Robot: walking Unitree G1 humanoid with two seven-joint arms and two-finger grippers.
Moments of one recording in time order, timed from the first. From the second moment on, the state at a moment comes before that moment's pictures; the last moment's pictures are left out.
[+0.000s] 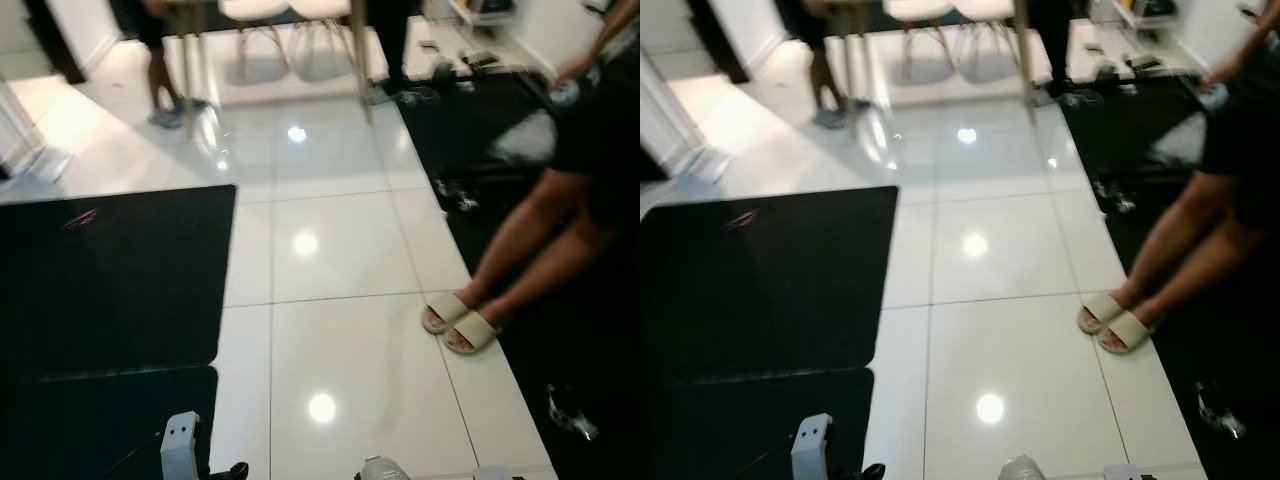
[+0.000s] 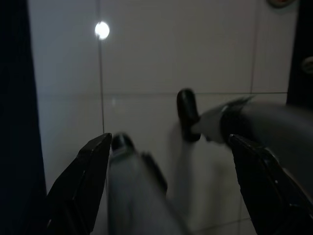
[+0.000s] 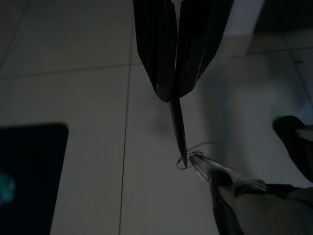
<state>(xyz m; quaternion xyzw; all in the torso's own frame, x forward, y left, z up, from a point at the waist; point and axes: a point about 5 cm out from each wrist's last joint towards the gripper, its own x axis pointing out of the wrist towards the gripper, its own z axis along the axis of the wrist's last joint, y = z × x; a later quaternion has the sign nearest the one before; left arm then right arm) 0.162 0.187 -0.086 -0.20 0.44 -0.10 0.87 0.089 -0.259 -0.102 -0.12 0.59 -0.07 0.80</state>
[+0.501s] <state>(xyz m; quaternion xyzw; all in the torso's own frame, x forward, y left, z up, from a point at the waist) 0.159 0.187 -0.088 -0.19 0.45 -0.09 0.87 0.096 -0.259 -0.100 -0.13 0.57 -0.06 0.81</state>
